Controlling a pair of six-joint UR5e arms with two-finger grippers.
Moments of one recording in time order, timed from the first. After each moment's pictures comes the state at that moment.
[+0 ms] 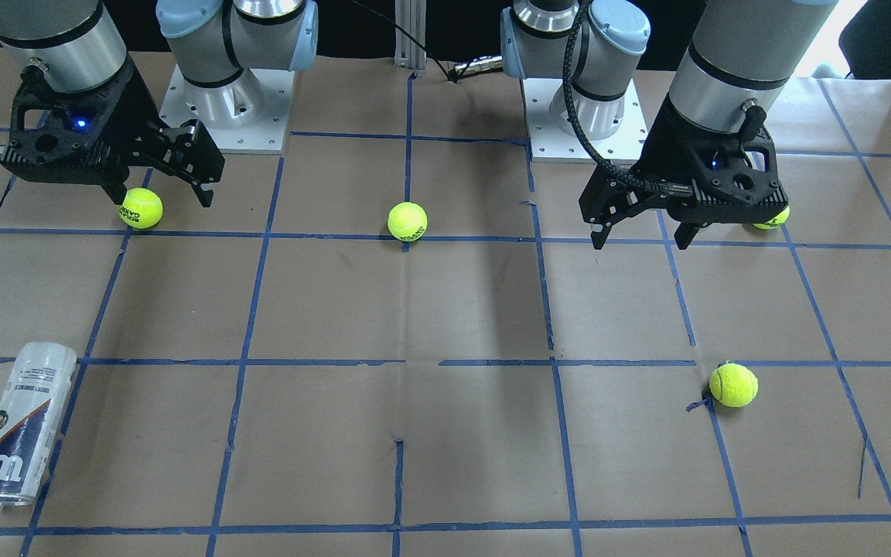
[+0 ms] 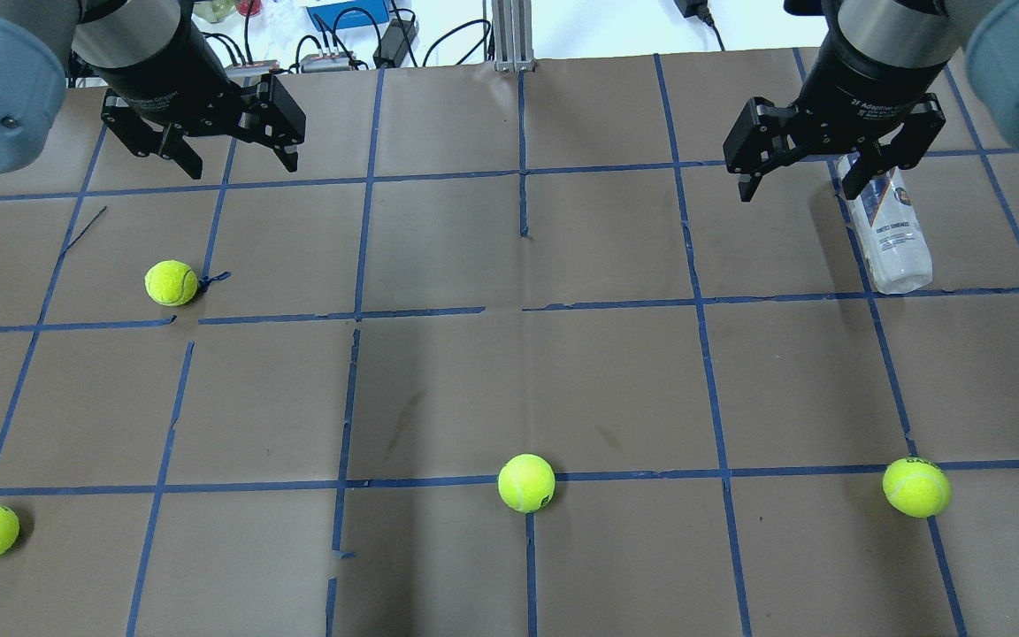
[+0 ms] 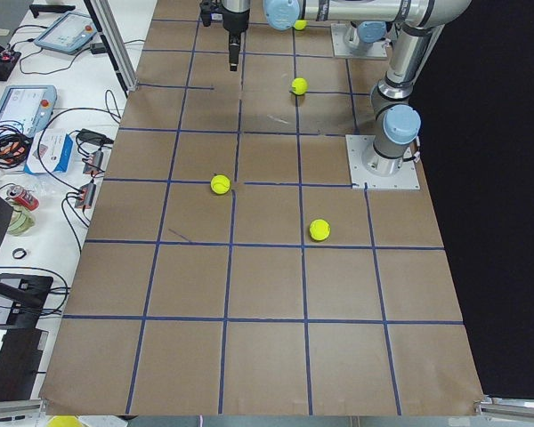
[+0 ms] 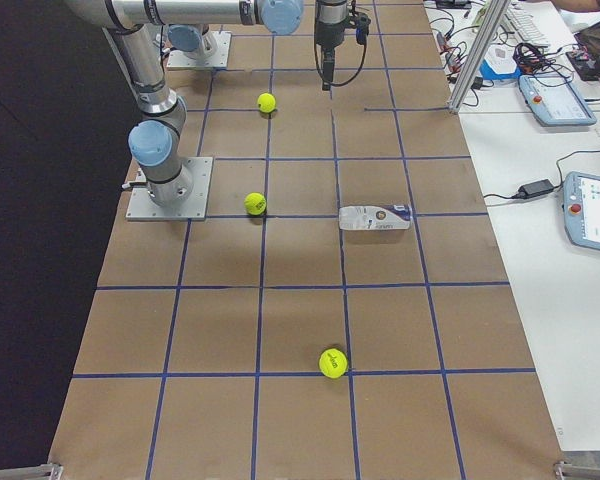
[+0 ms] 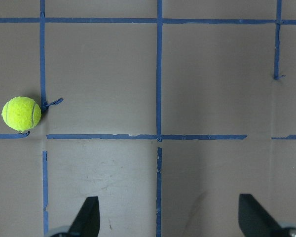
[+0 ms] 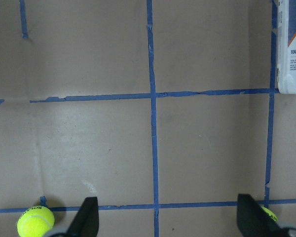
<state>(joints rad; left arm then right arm) -1.55 -1.64 -1.51 -1.46 1.56 0.00 1.54 -1.57 1.56 -1.57 -1.56 0.00</state>
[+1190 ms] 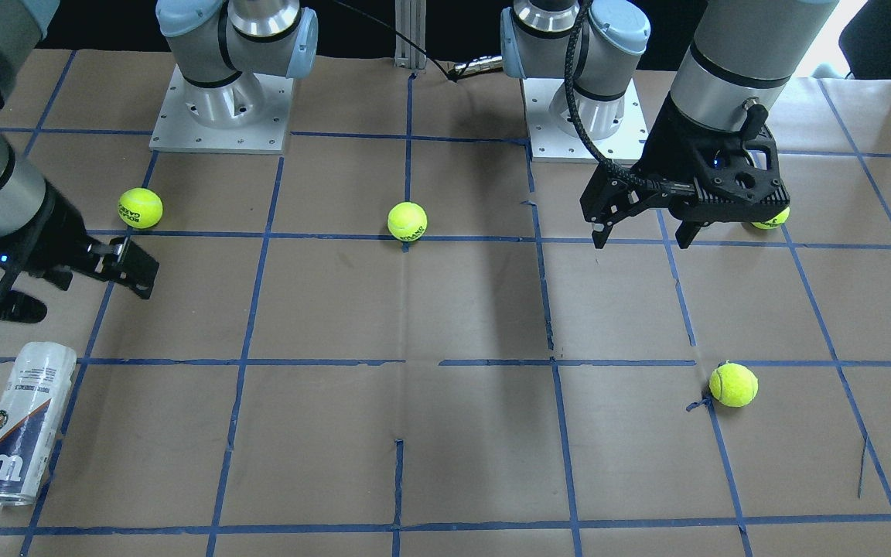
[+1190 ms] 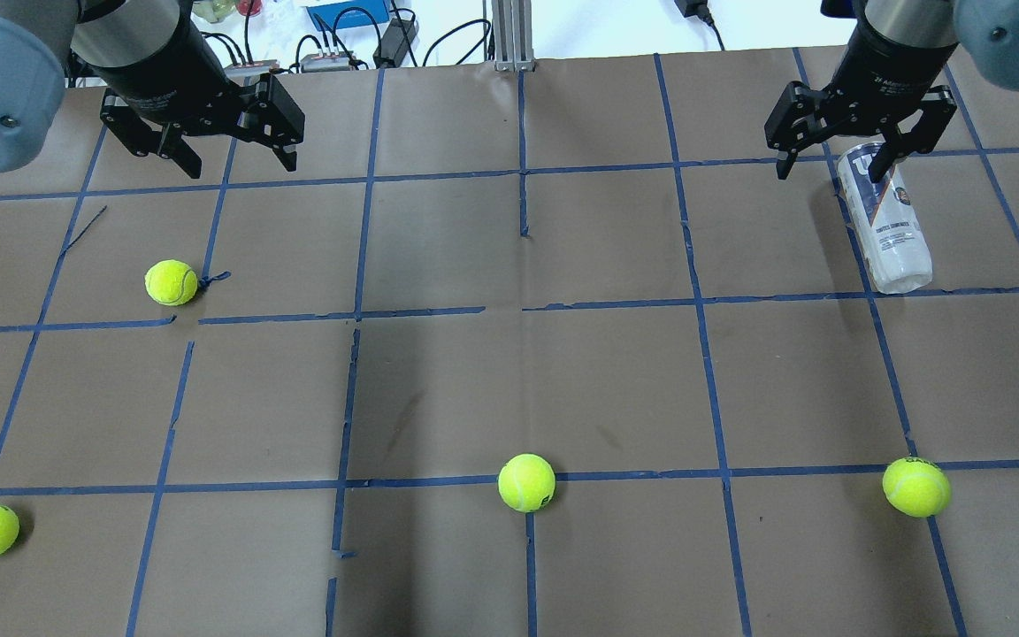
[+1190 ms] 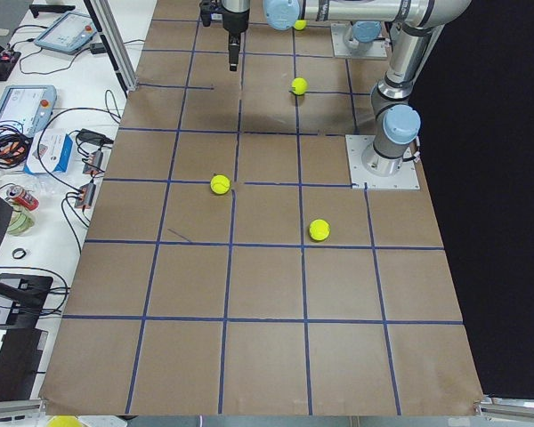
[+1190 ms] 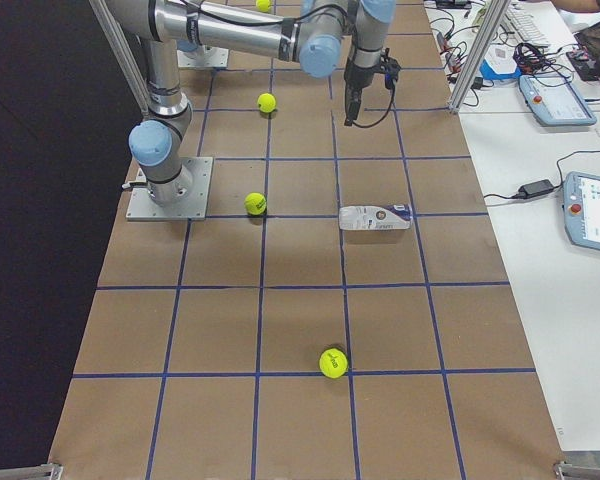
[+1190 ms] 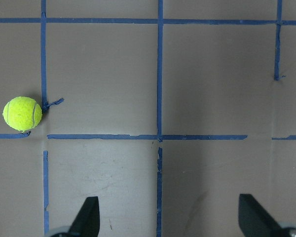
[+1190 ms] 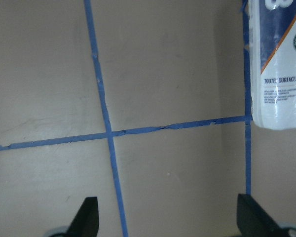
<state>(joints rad) -1.55 -1.64 -1.51 -1.46 1.56 0.00 1.40 -1.31 1.45 -1.64 -1.57 -0.05</state>
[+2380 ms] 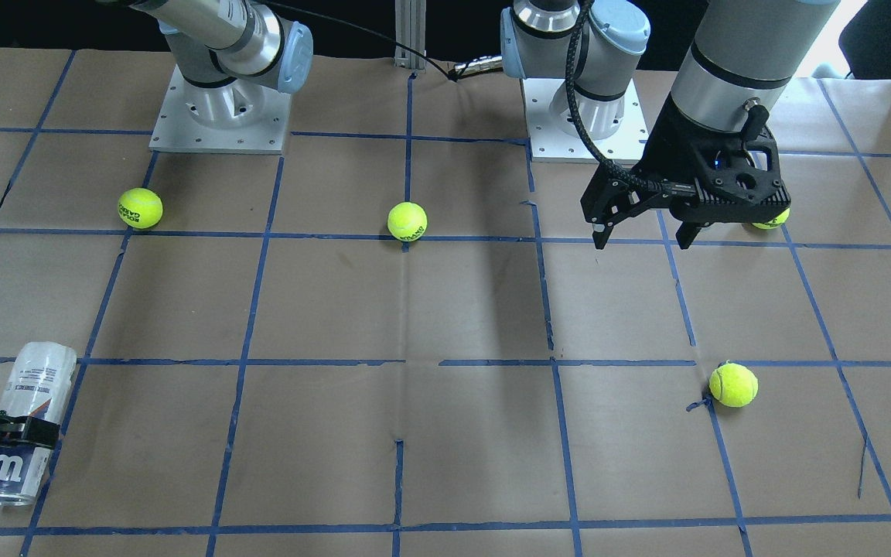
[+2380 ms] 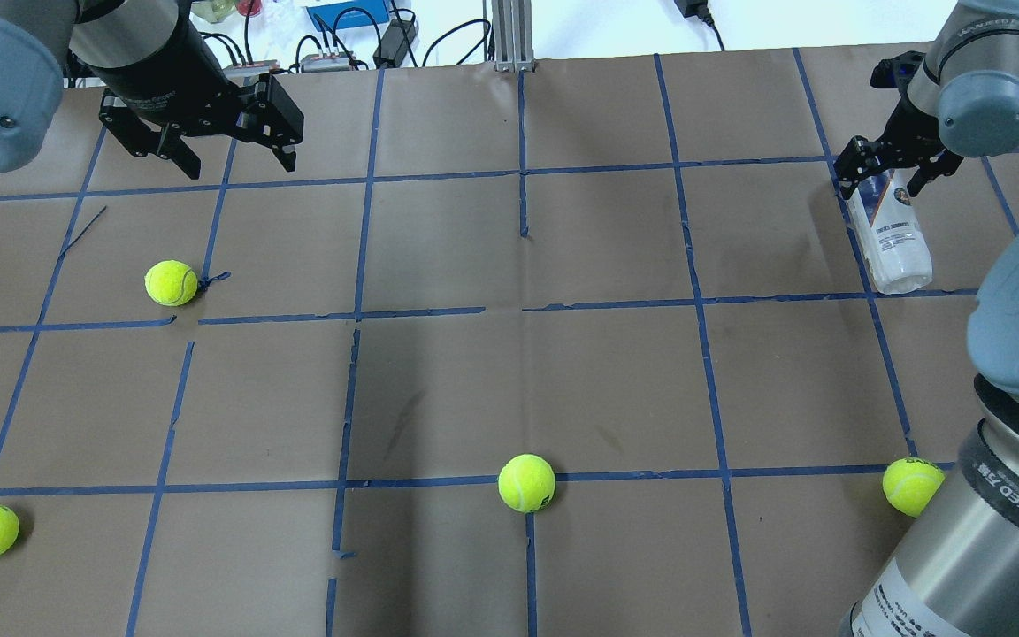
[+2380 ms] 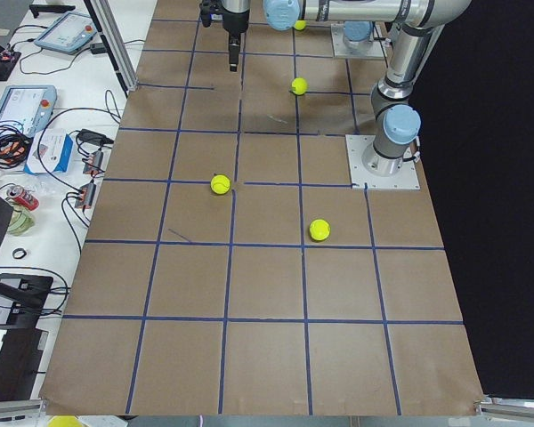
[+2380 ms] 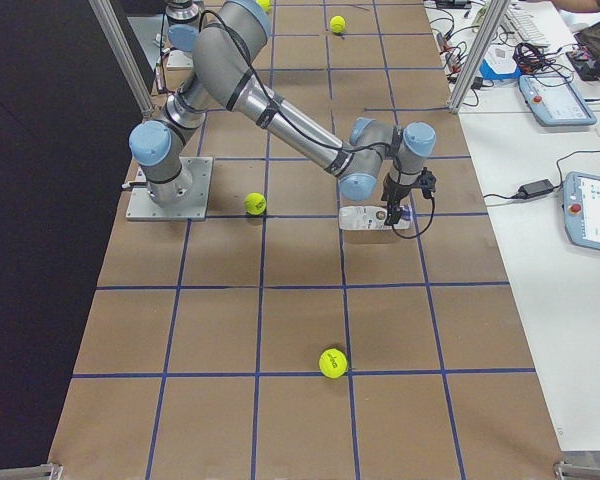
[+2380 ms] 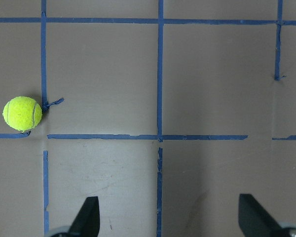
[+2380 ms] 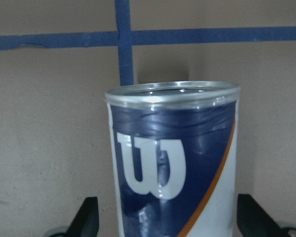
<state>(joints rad) -1.55 -1.64 -1.51 -1.46 1.56 0.00 1.20 -0.92 1.41 -2.02 -1.62 -0.34</state>
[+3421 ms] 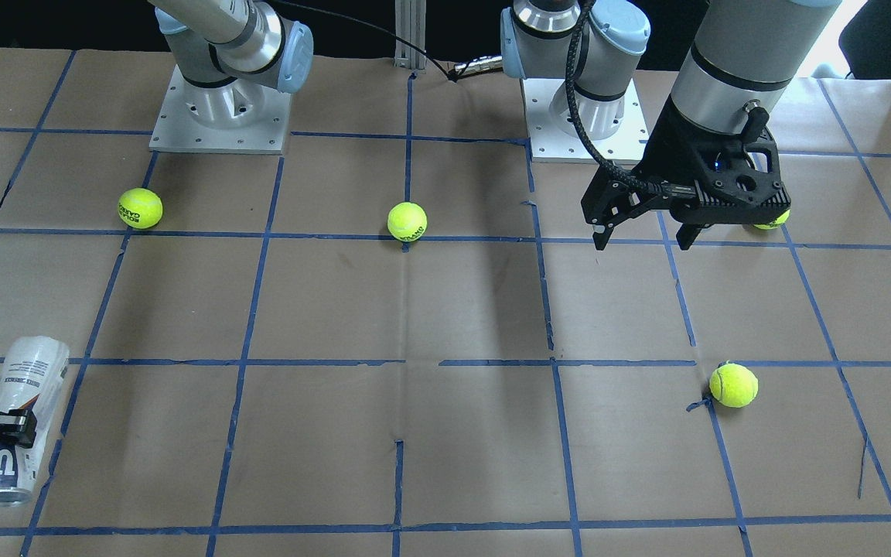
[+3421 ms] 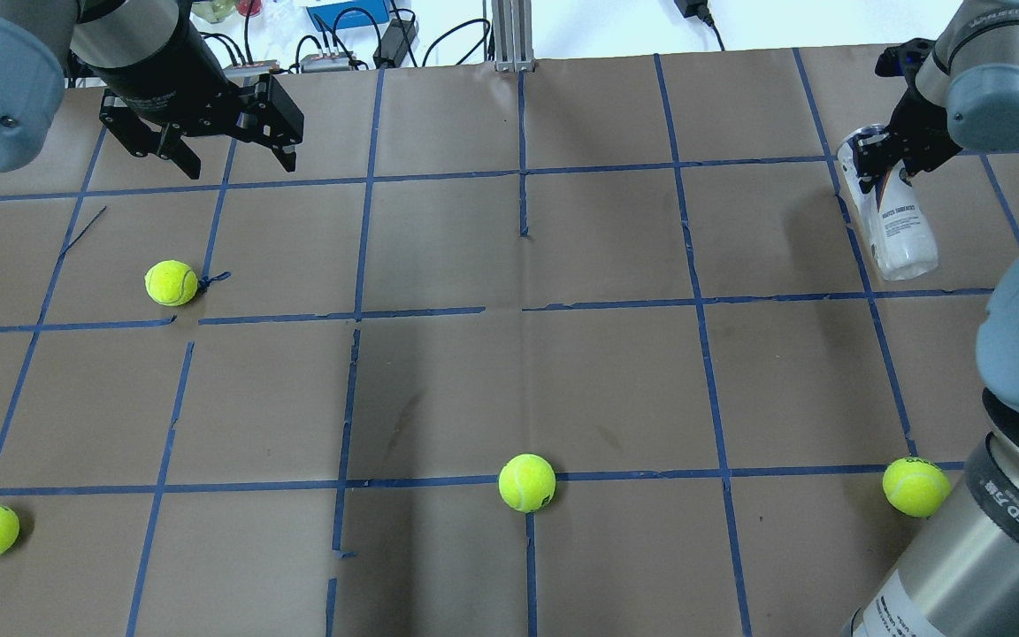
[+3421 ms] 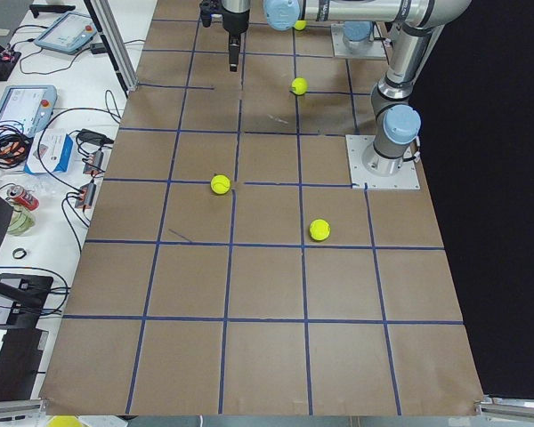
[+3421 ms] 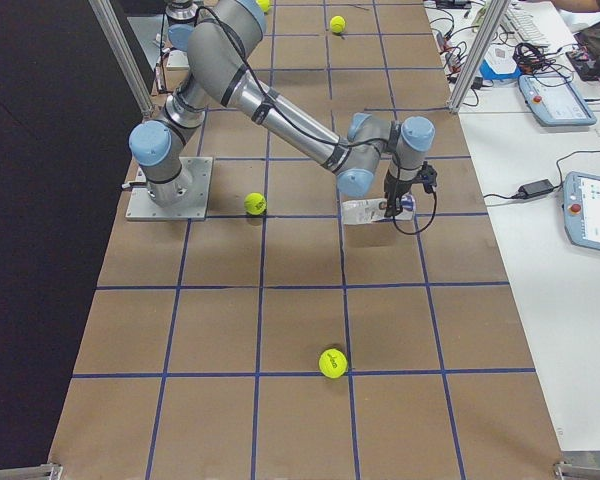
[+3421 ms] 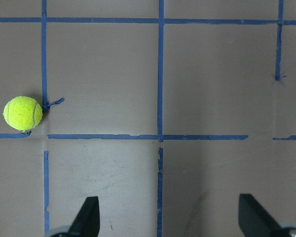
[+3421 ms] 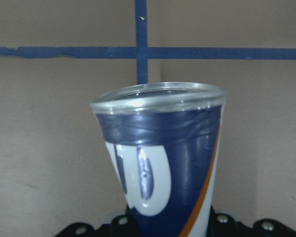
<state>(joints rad) -1.55 -1.64 -1.51 -1.46 1.56 0.00 1.24 -1.00 1.42 -2.01 -1.56 -0.39</state>
